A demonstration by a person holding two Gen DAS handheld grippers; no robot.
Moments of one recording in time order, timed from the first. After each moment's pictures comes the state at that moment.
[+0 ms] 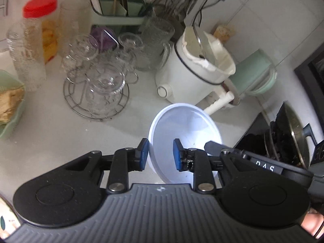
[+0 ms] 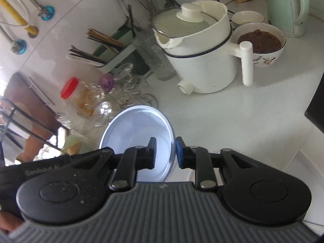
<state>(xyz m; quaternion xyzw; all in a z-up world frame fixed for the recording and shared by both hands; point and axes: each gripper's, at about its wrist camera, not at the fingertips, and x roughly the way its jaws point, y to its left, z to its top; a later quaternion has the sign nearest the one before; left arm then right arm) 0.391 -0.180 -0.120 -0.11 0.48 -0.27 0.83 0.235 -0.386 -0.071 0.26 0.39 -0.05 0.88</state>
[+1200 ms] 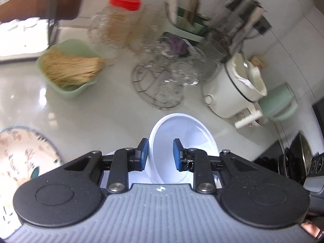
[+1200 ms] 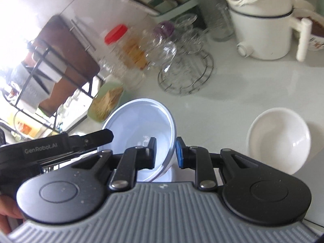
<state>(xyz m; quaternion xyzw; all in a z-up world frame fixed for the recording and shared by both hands) 0.324 -0.061 -0.129 -0.19 0.47 -0.14 0.85 0.224 -0.294 -0.083 0.21 0.45 0.08 0.86</state>
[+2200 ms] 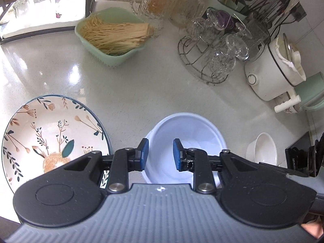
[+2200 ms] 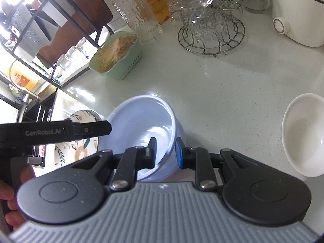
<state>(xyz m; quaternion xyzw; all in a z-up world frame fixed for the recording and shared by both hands) 0.320 -0.032 -0.178 -0.15 0.54 -0.08 0.83 0.236 -0.247 -0.131 0.13 0.52 0.14 0.83</state>
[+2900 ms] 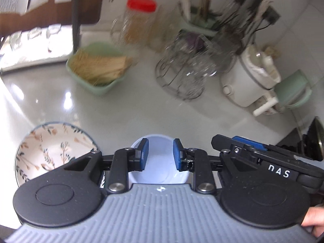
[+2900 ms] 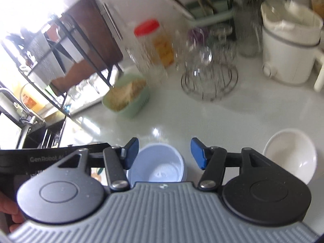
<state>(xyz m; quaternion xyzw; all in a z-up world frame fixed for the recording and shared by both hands) 0.294 -0.039 -0.112 -0.13 0.47 -0.12 0.86 0.214 -0.258 -0.062 0.13 0.42 0.12 0.89</state>
